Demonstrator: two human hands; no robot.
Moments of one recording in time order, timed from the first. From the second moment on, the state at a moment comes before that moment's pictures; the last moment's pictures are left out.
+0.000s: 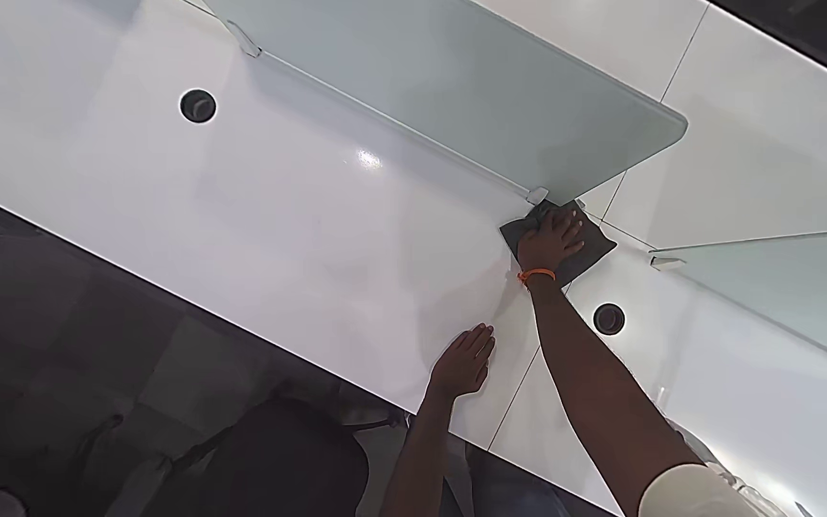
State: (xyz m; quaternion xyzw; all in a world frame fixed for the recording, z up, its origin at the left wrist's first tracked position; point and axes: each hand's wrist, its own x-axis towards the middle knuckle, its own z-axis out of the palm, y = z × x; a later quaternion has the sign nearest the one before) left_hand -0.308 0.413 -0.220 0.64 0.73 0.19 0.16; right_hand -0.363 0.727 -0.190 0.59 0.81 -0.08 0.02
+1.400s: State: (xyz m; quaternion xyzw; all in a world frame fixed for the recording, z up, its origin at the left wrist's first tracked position) left_hand -0.310 0.411 -0.217 0.61 0.74 0.24 0.16; right_hand -0.241 0.612 -0.184 0.07 0.97 -0.19 0.16
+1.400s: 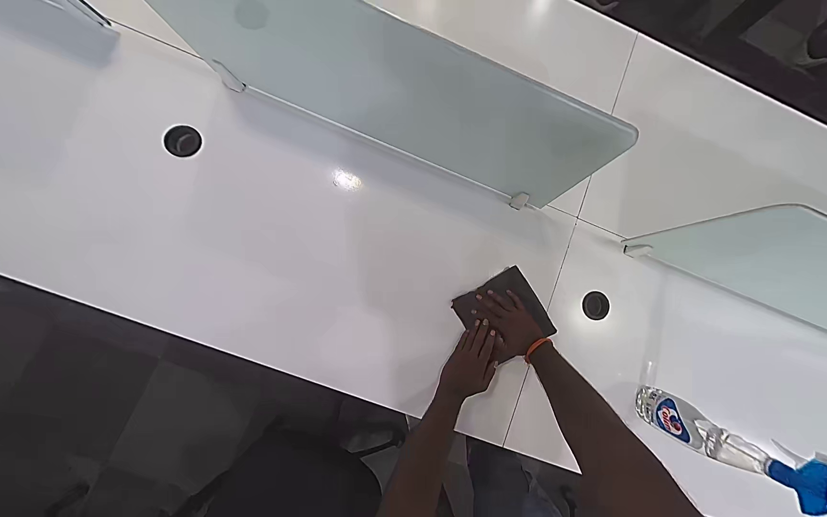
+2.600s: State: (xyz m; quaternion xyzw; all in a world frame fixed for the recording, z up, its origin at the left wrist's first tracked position) left_hand -0.309 0.413 -0.224 0.62 0.74 0.21 0.16; right_hand -0.382 0.705 -0.202 0.30 0.95 -0.09 -0.01
